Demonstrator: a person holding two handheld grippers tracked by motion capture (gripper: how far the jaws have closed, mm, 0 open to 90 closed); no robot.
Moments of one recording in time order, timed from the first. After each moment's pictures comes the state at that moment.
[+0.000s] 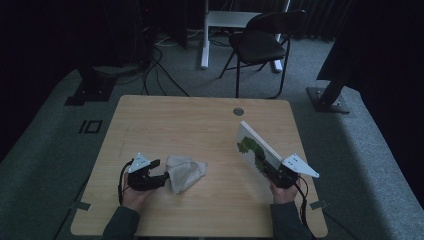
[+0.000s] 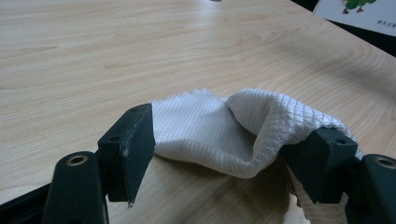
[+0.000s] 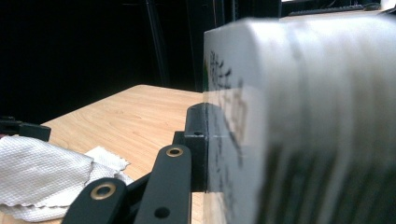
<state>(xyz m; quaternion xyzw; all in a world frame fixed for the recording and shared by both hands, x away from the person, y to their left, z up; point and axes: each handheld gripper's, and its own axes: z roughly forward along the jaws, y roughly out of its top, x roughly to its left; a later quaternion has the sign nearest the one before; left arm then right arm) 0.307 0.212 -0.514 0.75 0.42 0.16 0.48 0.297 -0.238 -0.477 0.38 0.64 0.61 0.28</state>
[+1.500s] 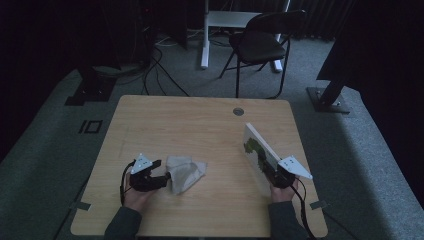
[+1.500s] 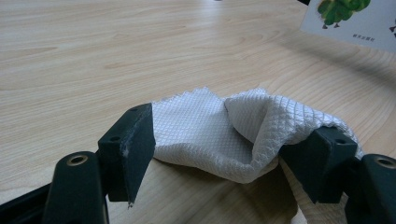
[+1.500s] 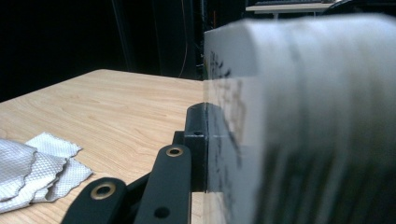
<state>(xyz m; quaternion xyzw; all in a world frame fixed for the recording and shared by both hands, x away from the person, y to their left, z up) 0.307 0.207 -0.518 0.75 0.42 0.17 0.48 0.308 -0.239 -0.504 0.42 0.64 0.56 0.32</state>
